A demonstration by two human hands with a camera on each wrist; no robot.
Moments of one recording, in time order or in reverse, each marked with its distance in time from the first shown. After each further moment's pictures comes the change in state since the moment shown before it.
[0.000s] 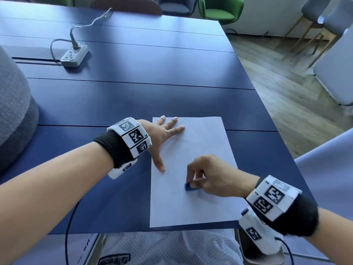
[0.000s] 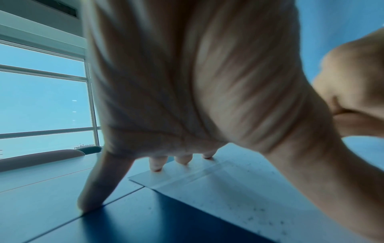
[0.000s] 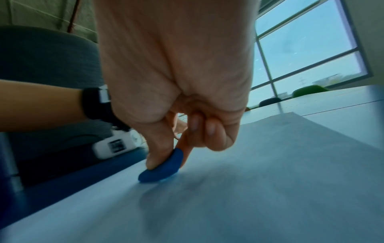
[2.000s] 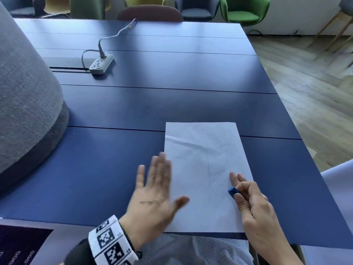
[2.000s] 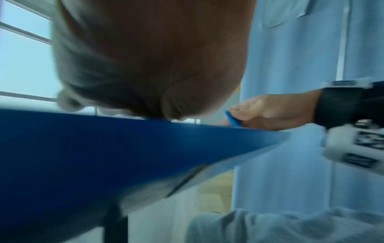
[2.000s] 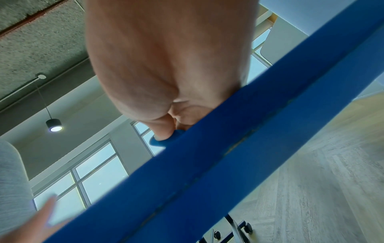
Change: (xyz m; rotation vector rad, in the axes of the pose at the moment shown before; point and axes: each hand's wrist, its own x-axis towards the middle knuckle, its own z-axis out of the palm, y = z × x) left_hand -0.063 0.073 0.157 -0.146 0.692 -0.216; right_hand -0.062 0.040 0.068 0.483 0.601 0.052
